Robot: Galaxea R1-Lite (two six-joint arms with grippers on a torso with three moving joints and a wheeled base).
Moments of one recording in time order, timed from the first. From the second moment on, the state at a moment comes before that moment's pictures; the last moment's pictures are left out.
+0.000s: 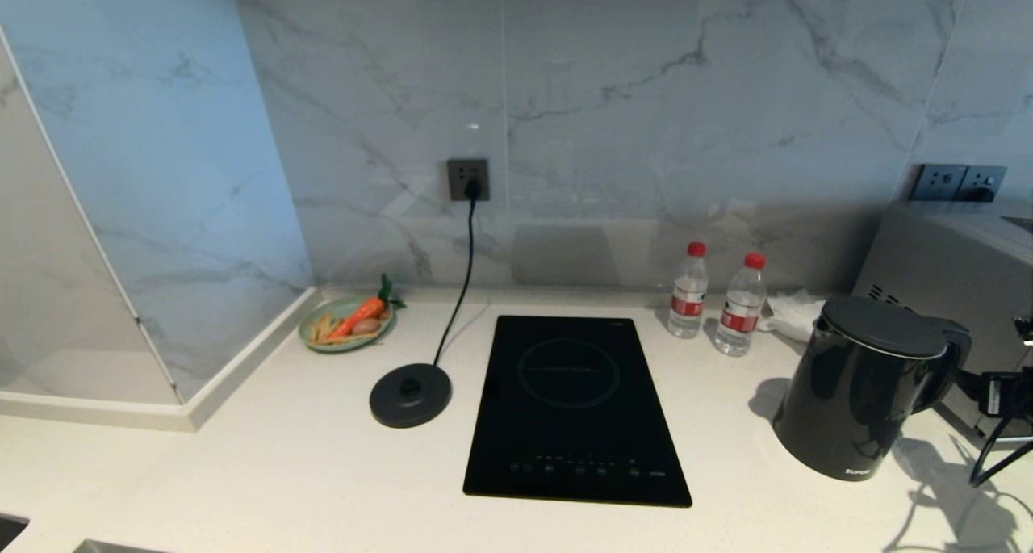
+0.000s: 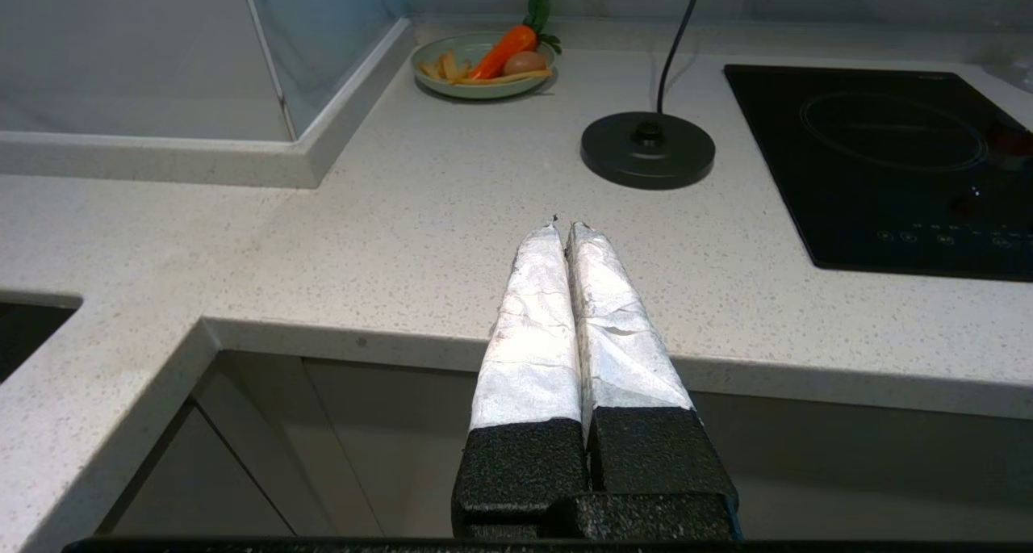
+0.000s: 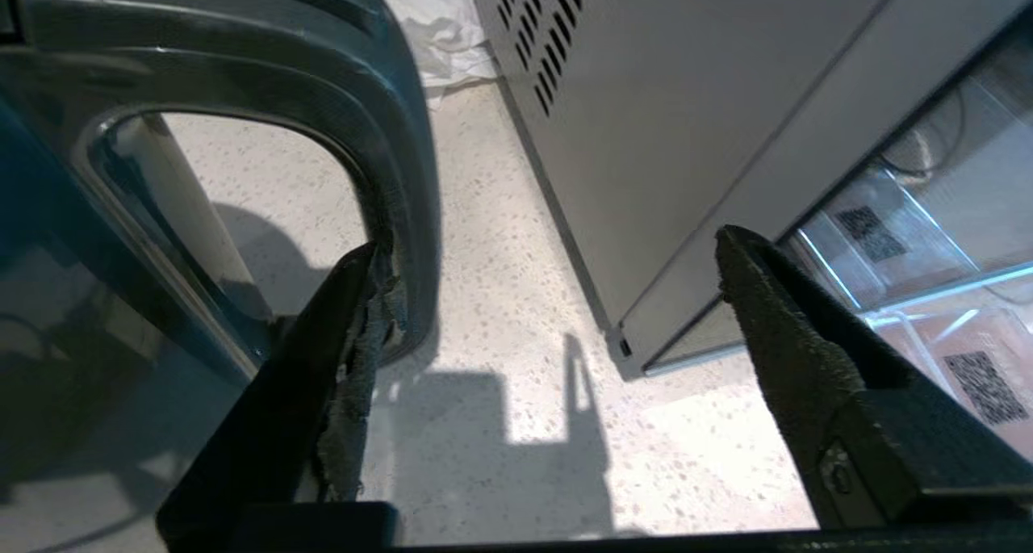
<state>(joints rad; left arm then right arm) 0.00 0.00 -0.03 0.08 0.01 0.01 -0.67 2.06 -0.61 -1.11 0.26 -0.38</state>
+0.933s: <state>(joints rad) 0.00 0.00 -0.03 0.07 0.01 0.01 -0.60 2.09 -0.59 -1.21 0.26 -0.38</state>
